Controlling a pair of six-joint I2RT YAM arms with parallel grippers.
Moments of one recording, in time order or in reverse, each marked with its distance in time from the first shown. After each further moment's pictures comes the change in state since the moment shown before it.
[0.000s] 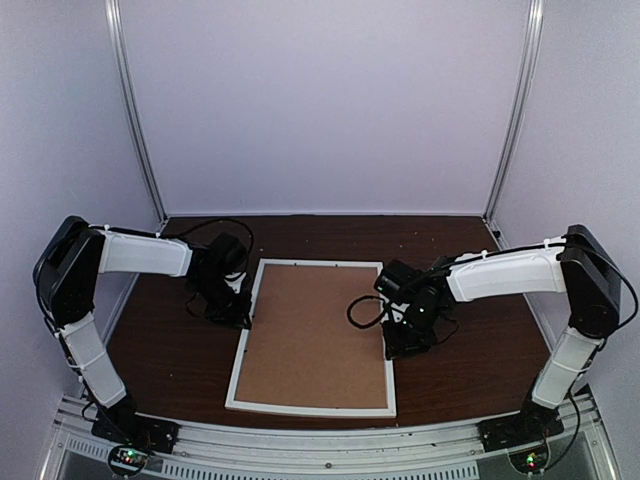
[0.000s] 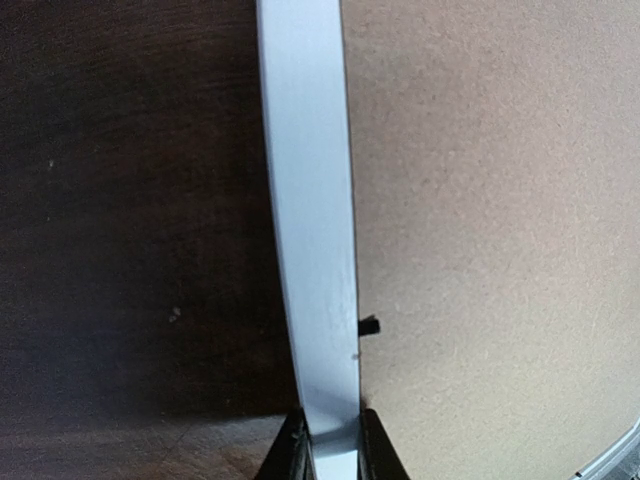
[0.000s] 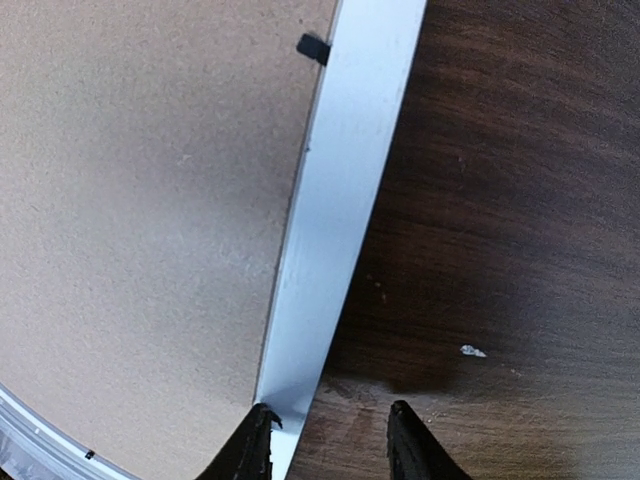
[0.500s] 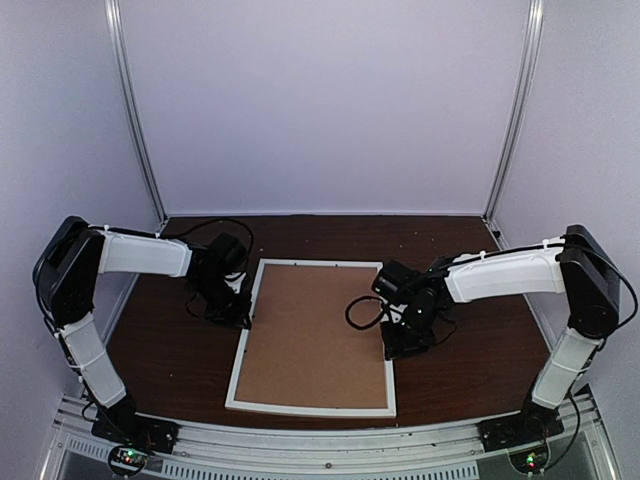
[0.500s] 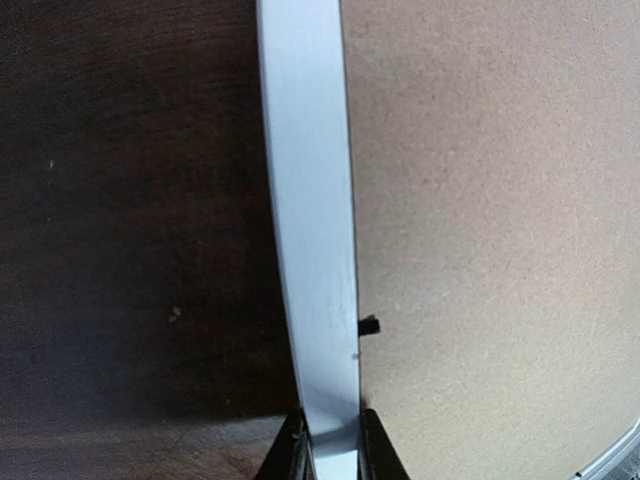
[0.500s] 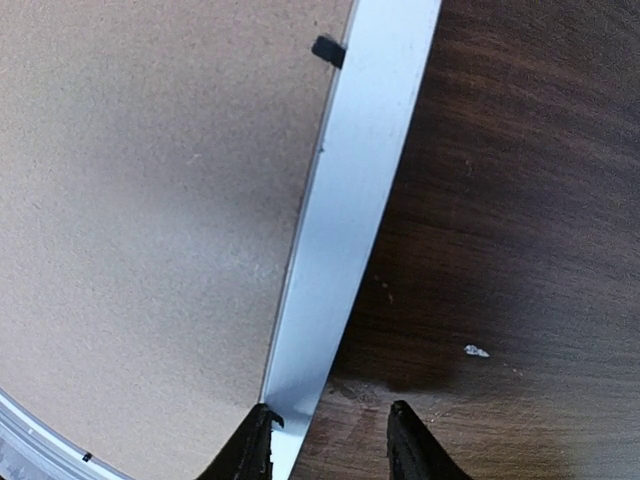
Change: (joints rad) left arm 0.000 -0.001 -0.002 0.003 0.000 0.000; right arm 0.015 0.006 0.008 -0.003 0.008 0.000
